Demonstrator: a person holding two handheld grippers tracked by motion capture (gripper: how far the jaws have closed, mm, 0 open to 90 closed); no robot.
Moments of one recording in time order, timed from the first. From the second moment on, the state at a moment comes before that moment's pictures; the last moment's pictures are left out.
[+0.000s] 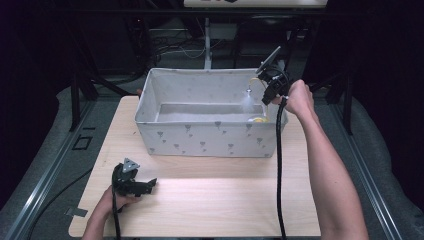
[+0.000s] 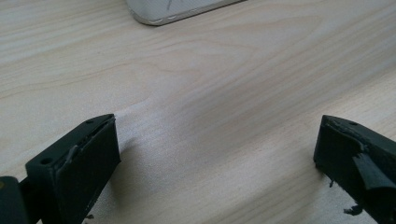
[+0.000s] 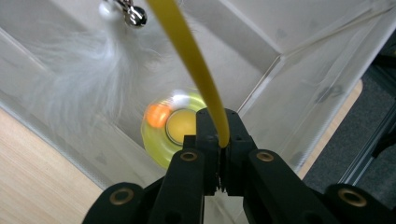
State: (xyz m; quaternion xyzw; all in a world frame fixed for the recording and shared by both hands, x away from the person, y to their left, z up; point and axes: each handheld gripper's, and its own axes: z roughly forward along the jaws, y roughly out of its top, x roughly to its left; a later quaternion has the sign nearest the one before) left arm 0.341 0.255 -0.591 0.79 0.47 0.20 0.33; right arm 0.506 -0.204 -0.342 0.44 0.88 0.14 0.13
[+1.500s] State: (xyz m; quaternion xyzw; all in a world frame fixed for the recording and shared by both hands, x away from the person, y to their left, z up) left arm 0.341 0.255 -0.591 0.79 0.47 0.20 0.33; right arm 0.491 -0.231 -0.371 0.47 0.87 0.11 0.08
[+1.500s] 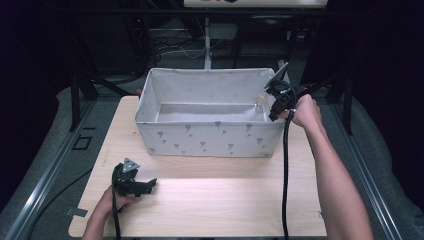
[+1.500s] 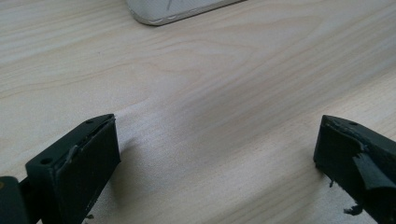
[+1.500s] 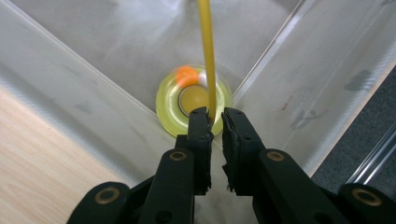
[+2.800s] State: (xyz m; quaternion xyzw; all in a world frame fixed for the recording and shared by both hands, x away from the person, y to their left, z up) left arm 0.341 0.255 -0.592 0.79 0.47 0.20 0.33; right arm 0.396 -0.163 -0.313 0.35 0.91 0.18 0.12
